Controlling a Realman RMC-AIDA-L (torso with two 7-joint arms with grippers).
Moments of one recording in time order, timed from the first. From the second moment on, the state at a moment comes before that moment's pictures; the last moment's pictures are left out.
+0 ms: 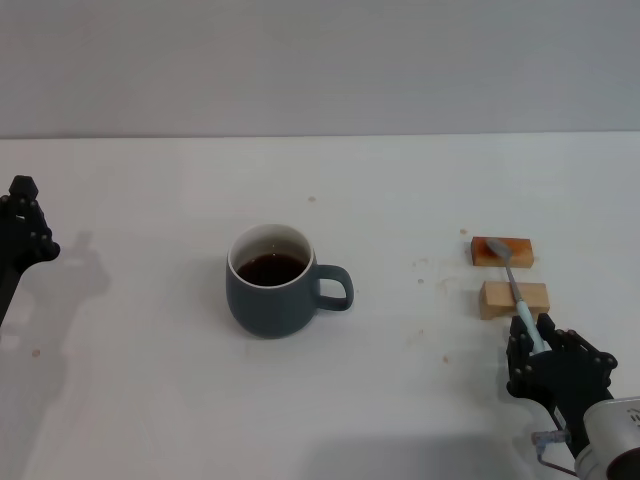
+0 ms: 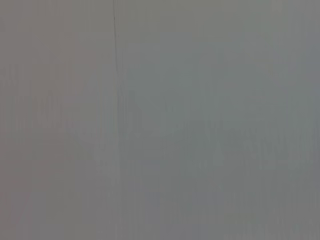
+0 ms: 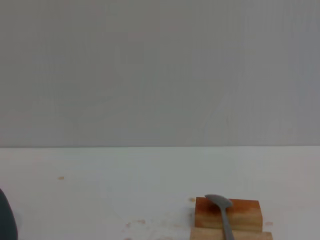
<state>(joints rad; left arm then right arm) -0.21 -2.06 -1.19 -0.39 2.67 1.12 -0.06 -0.05 2.06 0.62 0.98 -1.95 -0.75 -0.60</state>
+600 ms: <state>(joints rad) -0.21 -2.06 -1.19 -0.39 2.67 1.12 -0.06 -0.04 2.06 0.62 0.98 -1.95 -0.76 -0.60</state>
